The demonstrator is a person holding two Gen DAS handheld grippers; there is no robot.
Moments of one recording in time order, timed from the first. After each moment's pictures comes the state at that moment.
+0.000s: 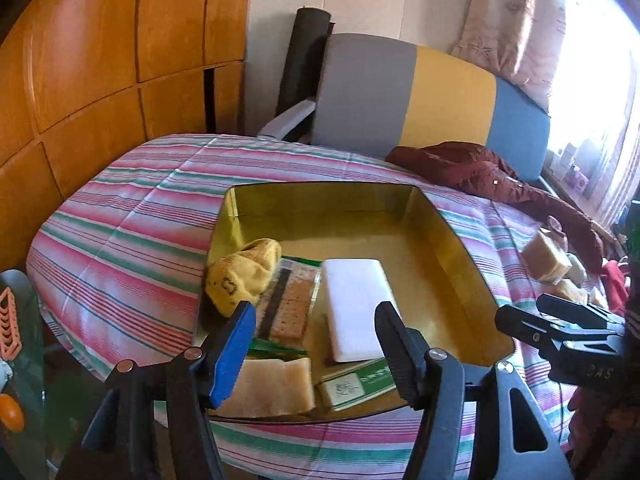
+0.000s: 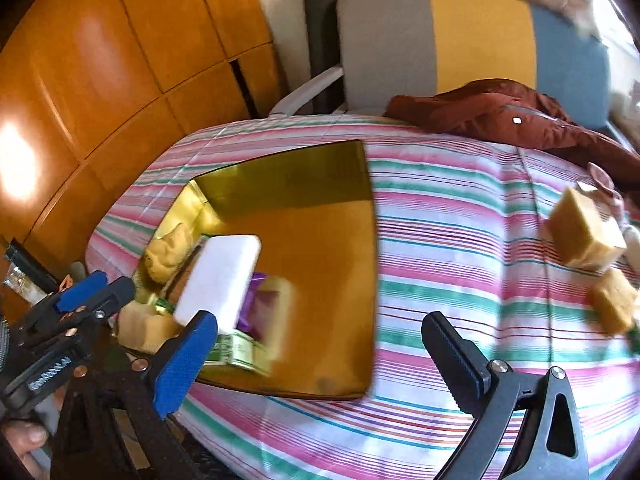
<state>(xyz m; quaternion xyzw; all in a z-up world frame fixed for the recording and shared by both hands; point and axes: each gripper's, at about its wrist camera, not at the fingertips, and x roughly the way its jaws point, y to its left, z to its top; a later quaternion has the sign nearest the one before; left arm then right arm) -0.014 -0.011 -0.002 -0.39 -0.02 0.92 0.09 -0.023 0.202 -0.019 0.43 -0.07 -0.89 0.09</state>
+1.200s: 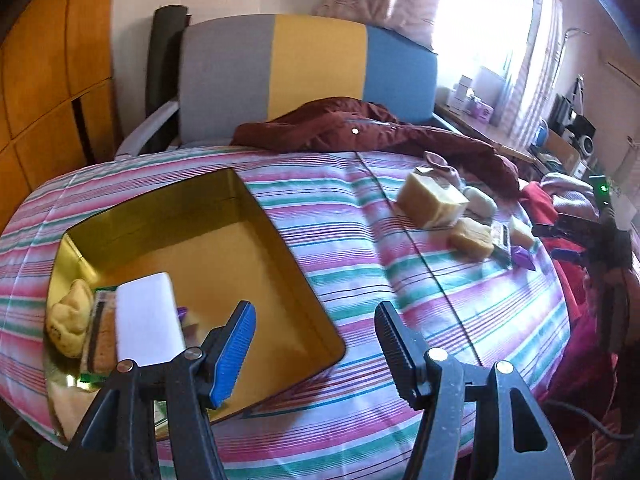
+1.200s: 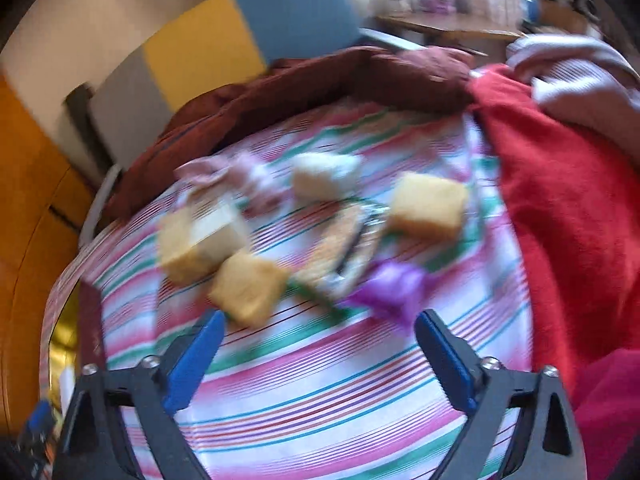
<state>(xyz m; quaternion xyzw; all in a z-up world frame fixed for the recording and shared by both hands) 0.000 0.135 0.002 -0.40 0.05 0.87 0.27 0.067 0.551 -0.023 0.42 -0.27 -0.84 -0.21</state>
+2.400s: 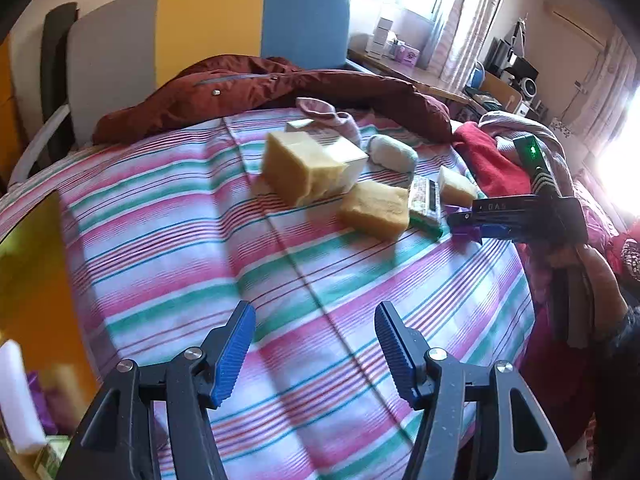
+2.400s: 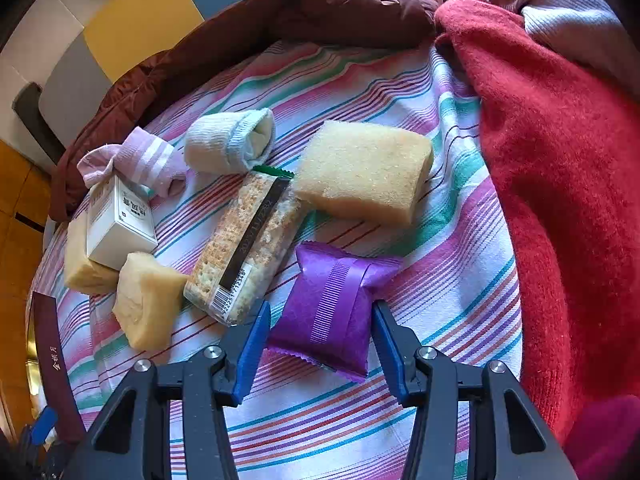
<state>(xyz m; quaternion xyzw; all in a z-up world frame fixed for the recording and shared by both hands) -0.003 0.283 -0.030 -0.45 0.10 0.80 0.39 0.050 0.607 -0.086 0.49 -0.30 -0.79 -0.22</state>
